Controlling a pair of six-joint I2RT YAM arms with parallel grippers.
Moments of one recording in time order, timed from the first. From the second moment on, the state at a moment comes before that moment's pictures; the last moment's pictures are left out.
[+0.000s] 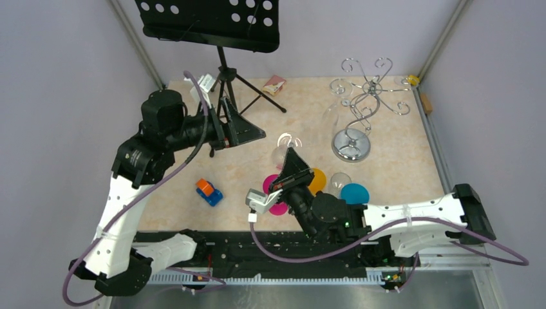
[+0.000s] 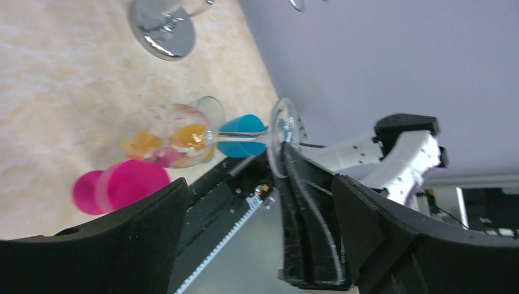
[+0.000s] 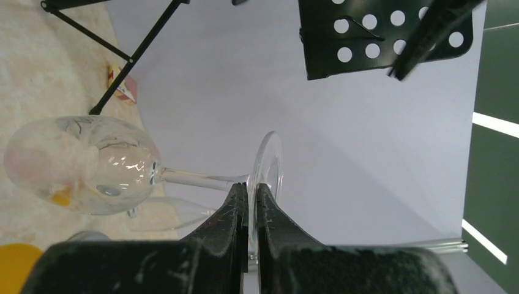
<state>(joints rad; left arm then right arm) -0.46 1.08 1.63 -0.89 0.50 -0.73 1.58 1.22 0.98 0.43 1.07 -1.55</state>
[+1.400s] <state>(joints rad) -0.57 1.17 1.47 -0.76 0.74 -0.78 1.67 1.37 0.97 0.71 1.18 -1.75</state>
